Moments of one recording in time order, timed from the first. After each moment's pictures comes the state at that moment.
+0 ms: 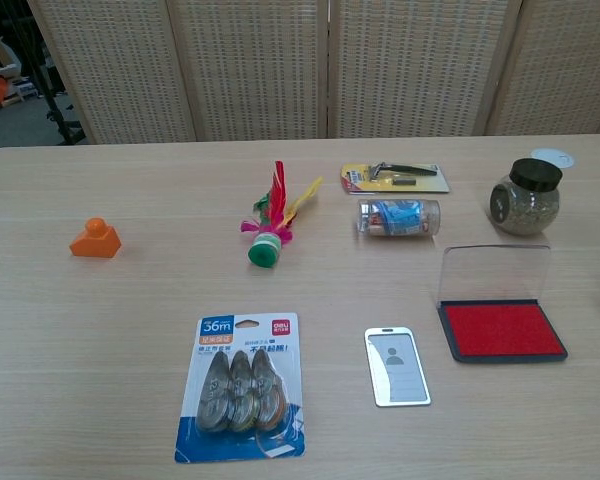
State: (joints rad) left arm -0.02 -1.05 -0.04 -1.67 1.42 1.47 -0.03; right arm 0.46 -1.71 -0.27 -0.10 -1.85 1.31 0.51
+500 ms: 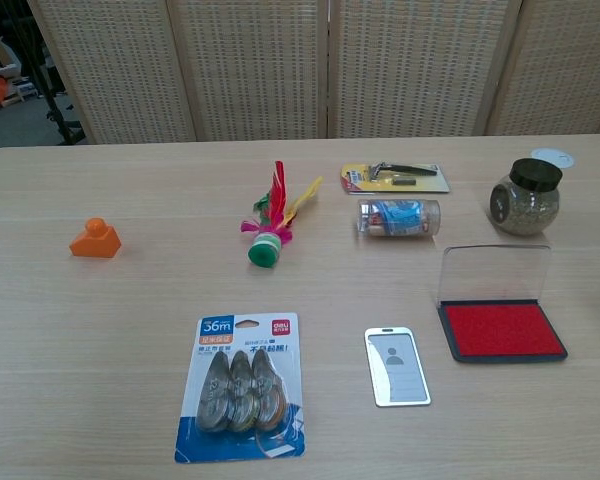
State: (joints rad) left arm -0.03 -1.03 -0.05 -1.69 1.44 1.48 -0.06; right arm 0.46 -1.62 -0.23 -0.14 -1.82 1.55 0.53
